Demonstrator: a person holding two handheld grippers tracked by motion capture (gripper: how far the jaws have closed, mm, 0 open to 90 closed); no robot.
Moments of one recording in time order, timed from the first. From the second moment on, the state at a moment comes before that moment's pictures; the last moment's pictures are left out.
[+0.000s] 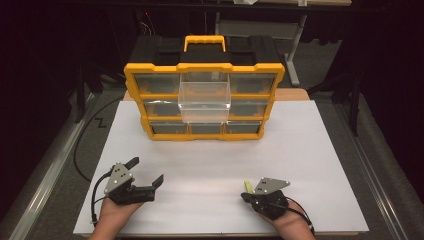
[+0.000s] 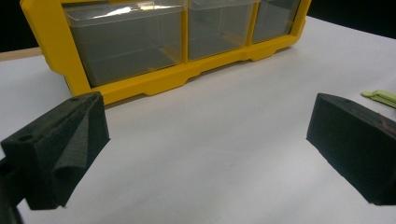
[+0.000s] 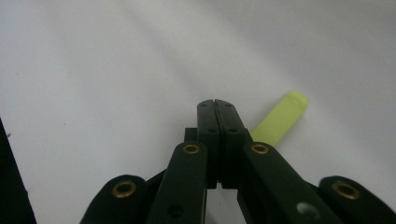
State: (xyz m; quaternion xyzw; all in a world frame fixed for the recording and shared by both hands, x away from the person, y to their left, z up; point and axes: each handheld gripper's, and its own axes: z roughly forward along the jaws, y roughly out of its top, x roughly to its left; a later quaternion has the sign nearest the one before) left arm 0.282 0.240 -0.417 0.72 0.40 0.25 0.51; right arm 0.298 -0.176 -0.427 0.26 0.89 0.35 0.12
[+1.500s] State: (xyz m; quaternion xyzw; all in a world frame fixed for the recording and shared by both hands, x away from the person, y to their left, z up) left arm 0.278 0.234 -0.418 0.73 0.39 0.25 0.51; right arm 0.324 -0.235 -0.406 0.37 0.81 0.43 0.16
